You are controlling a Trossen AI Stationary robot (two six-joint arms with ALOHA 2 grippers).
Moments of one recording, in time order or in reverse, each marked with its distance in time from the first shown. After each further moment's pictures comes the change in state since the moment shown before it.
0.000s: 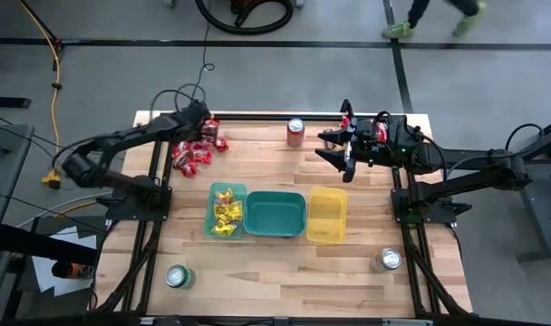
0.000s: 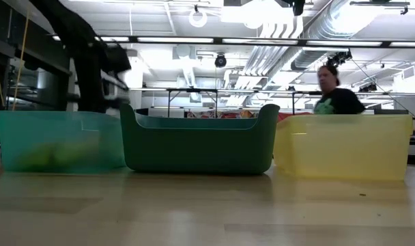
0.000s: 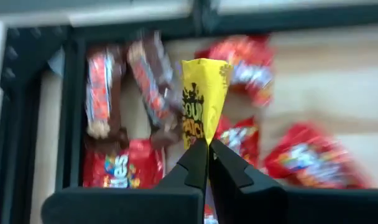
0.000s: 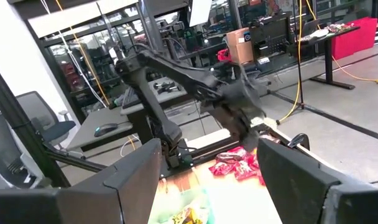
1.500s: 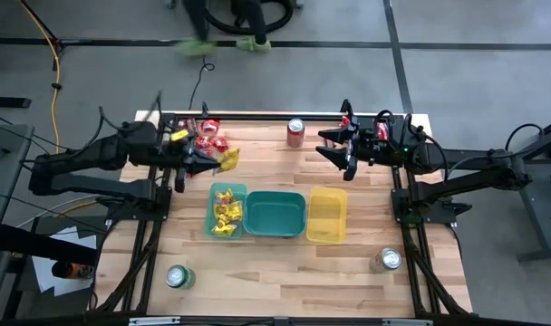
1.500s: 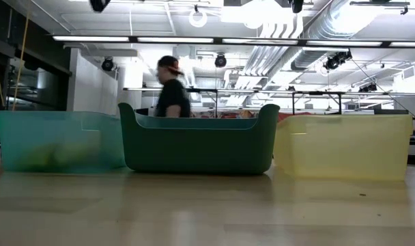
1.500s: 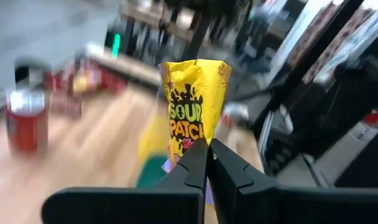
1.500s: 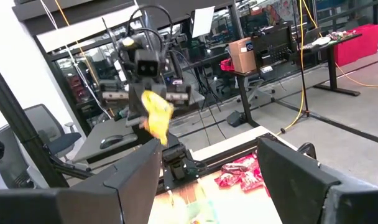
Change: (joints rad) left arm -0.754 -0.580 0.195 0.097 0.497 0.191; right arm 0.000 0.000 0.000 0.049 0.000 0.018
